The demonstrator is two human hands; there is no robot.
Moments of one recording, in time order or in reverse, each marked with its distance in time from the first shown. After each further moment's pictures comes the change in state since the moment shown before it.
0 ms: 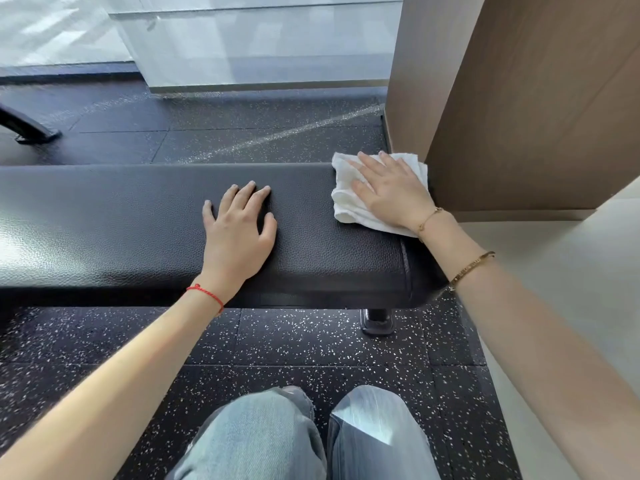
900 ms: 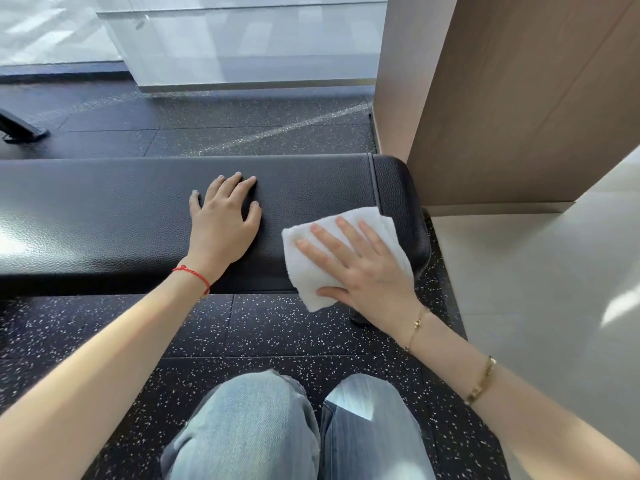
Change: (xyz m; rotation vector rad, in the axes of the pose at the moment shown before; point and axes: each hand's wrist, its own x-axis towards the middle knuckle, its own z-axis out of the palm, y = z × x) left_hand 0.000 -0.004 0.001 0.018 -0.002 0.014; right_hand -0.143 -0.059 0.037 -0.398 0.198 -0.293
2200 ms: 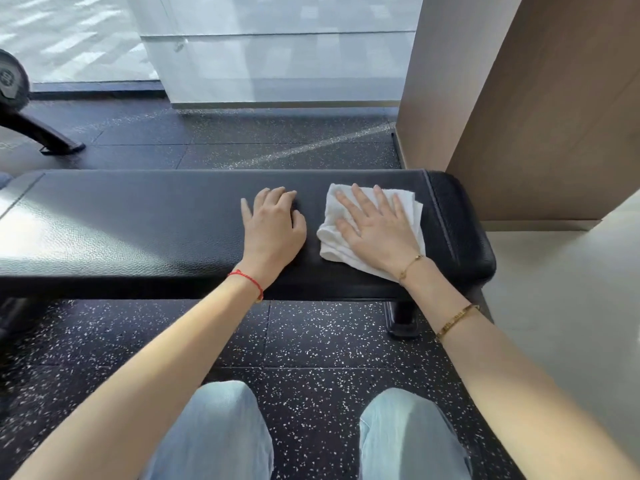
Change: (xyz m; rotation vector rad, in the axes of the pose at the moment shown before) left_hand 0.001 -0.031 -0.023 -0.169 0.061 0.003; right_hand 0.121 -0.028 0.003 0.328 -0.171 0.383
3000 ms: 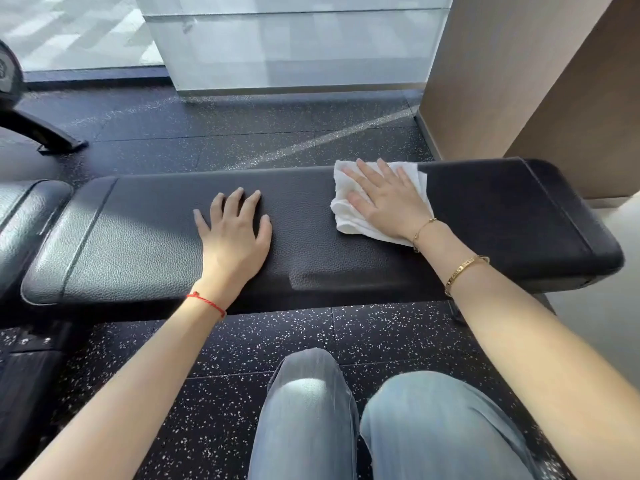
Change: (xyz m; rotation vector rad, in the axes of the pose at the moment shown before) left_hand 0.022 -0.223 -0.096 0.167 -0.125 -0.044; right_hand 0.097 -0.148 0.014 0.025 -0.057 -0.002
